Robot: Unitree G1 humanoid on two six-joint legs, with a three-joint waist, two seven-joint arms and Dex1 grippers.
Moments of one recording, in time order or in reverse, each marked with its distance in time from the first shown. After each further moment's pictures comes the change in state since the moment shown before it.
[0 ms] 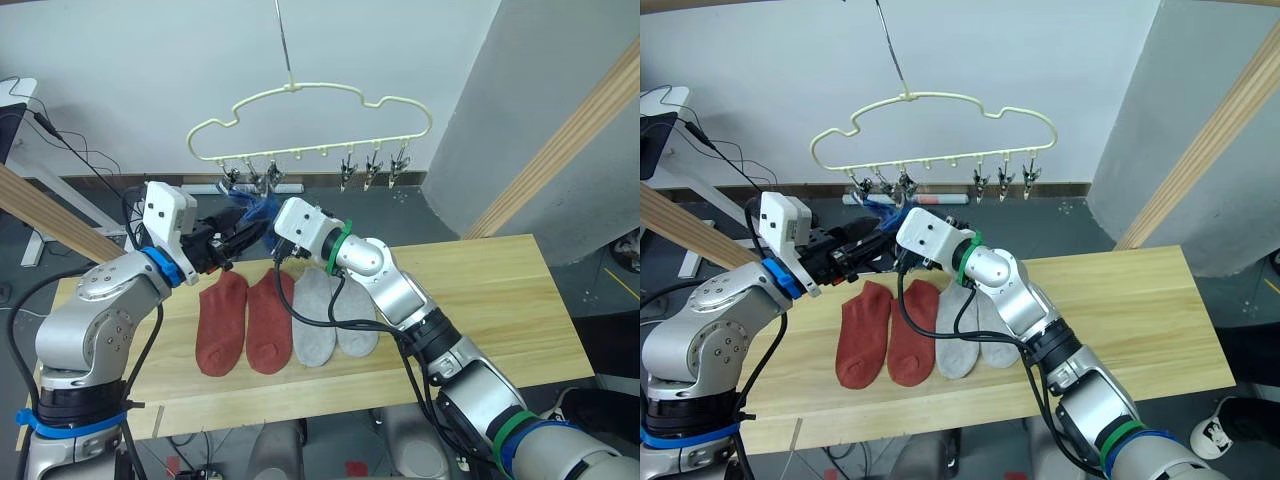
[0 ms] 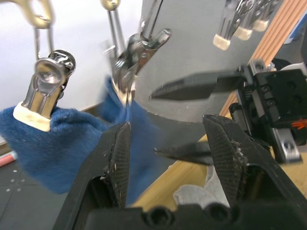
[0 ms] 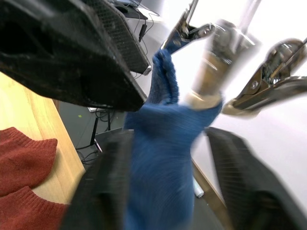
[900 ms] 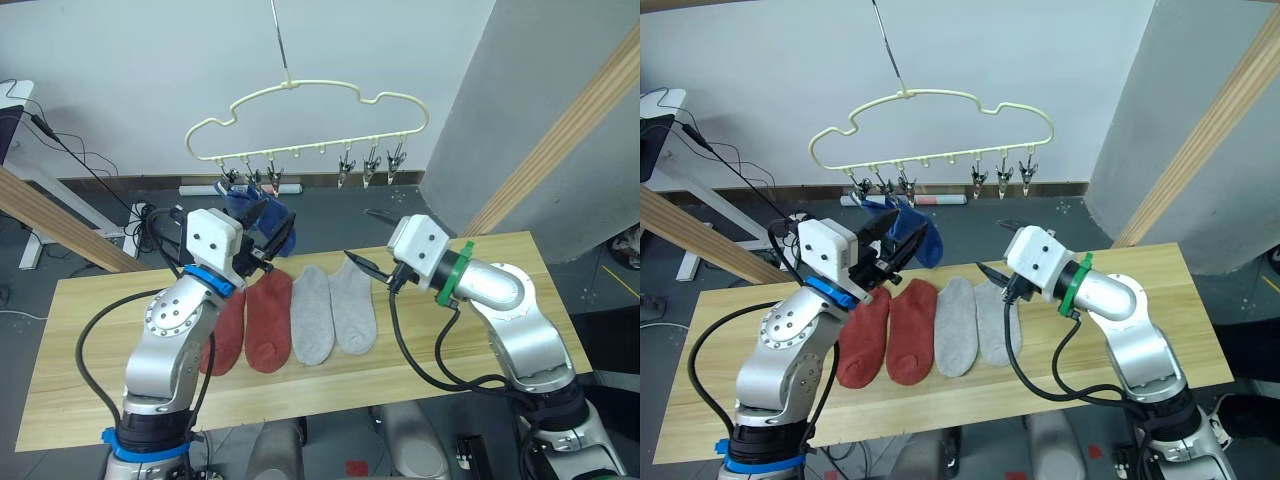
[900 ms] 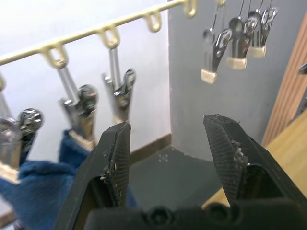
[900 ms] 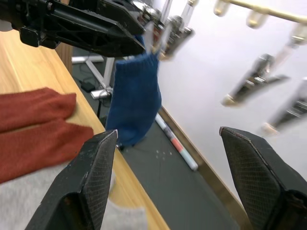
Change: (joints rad) left arm 0.087 -0.307 -0.175 -0.044 0.347 -0.445 0.212; right arm 0.399 -0.437 -0.226 -0.817 0.254 0.334 0.276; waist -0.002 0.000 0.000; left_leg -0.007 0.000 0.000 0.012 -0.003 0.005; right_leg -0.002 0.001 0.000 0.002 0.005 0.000
